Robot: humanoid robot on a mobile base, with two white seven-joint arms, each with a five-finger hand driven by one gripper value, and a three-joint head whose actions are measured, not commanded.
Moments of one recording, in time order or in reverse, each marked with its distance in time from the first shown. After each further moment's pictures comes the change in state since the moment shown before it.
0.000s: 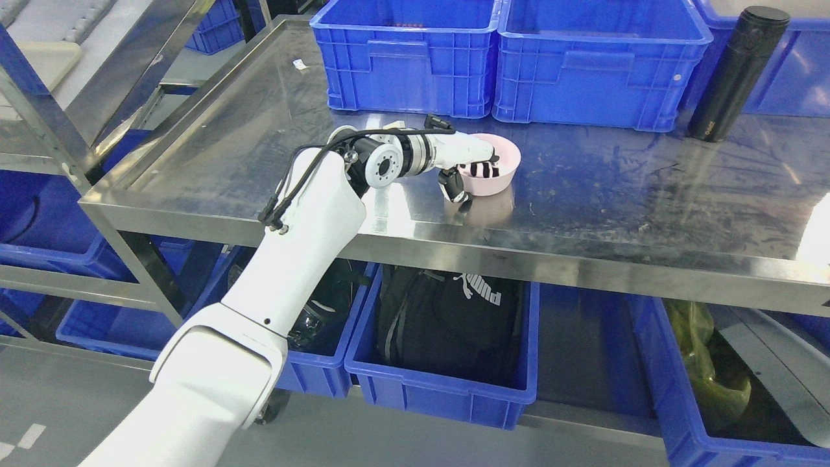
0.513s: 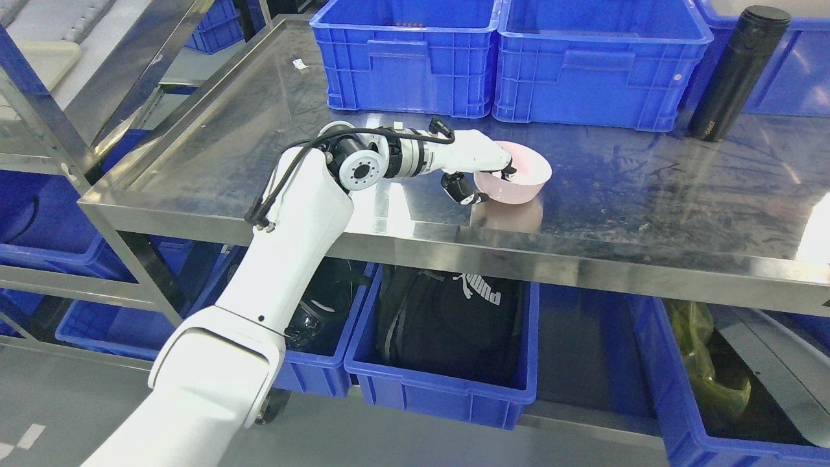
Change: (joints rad) left arm 0.011 -0.002 0.122 0.011 0.008 -0.392 0.044; right arm 0.000 0.000 0.000 0.000 0.000 0.000 0.000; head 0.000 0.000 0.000
